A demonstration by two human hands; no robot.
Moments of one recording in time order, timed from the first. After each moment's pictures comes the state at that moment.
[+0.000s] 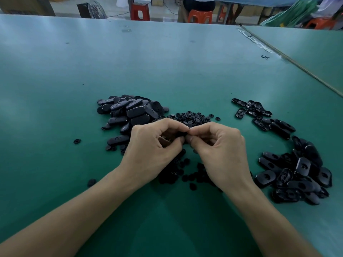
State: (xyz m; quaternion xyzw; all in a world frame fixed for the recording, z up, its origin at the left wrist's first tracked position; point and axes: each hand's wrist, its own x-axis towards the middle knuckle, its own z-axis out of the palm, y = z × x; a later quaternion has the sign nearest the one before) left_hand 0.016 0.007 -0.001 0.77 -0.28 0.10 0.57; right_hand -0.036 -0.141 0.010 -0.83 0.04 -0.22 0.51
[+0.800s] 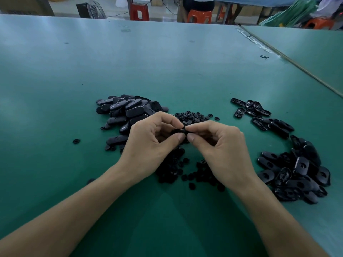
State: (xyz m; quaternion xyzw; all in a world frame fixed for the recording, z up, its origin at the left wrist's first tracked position) left_hand 0.019 0.010 -0.001 0.73 -0.24 0.00 0.64; right_hand -0.037 -0.153 0.008 -0.84 0.00 -0.20 0.50
